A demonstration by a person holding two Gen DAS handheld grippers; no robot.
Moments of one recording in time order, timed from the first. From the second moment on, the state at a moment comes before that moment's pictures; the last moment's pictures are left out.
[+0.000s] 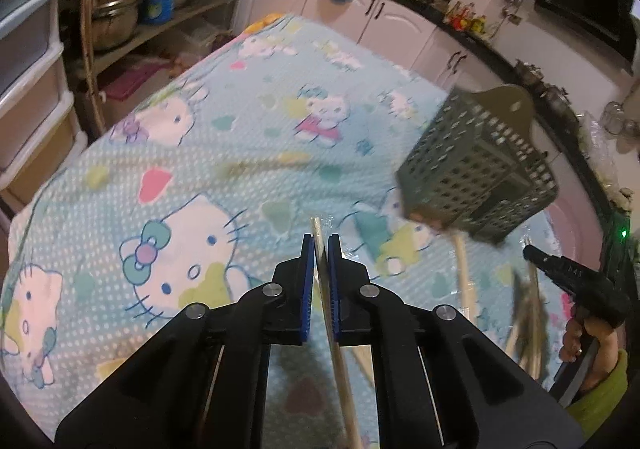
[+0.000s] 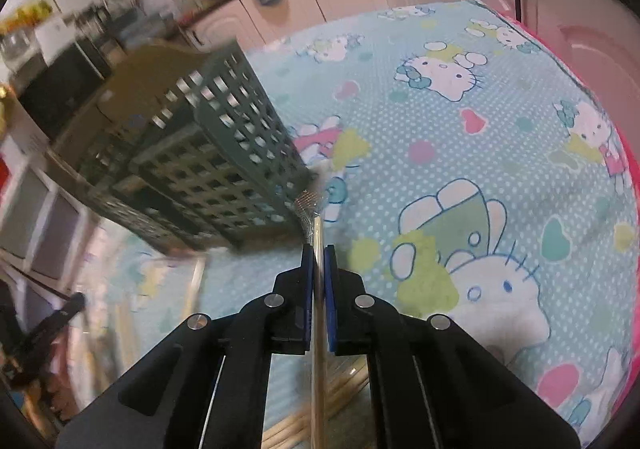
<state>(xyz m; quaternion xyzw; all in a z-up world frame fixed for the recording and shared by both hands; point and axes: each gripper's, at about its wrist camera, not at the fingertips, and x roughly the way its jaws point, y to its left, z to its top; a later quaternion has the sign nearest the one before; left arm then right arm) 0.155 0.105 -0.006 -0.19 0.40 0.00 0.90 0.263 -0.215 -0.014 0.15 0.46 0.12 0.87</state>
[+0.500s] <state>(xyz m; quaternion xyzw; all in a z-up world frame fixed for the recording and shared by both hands) 0.166 0.061 0.089 -0.15 0.31 -0.06 0.94 0.209 -0.207 0.094 0.14 0.29 0.21 0.92</state>
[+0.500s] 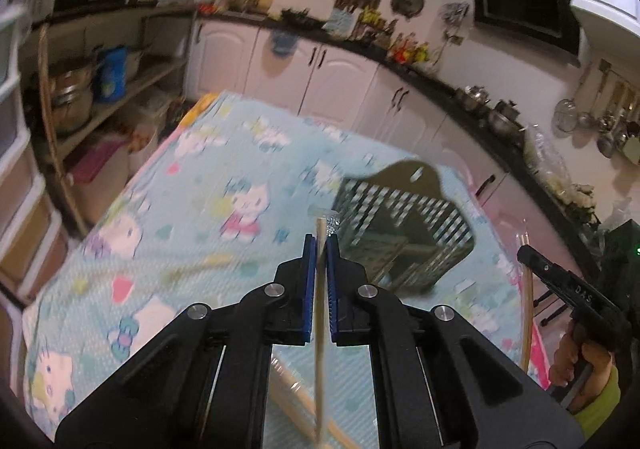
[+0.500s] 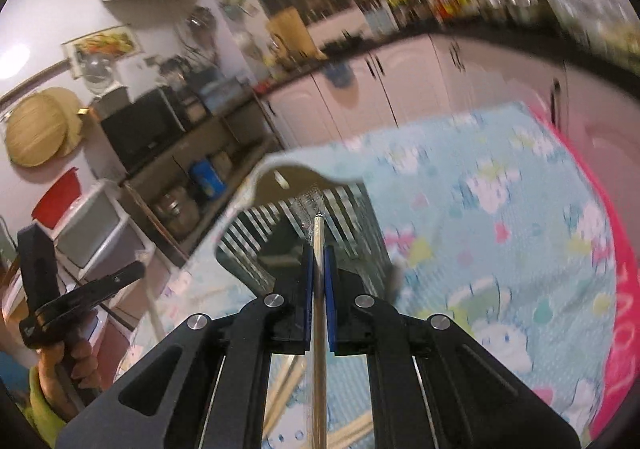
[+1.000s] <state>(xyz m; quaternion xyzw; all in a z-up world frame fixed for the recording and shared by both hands) 0.194 0.027 0.165 -0.12 0.24 -0.10 0.96 0.248 -0.198 0.160 0.11 0.12 0.18 0.97</state>
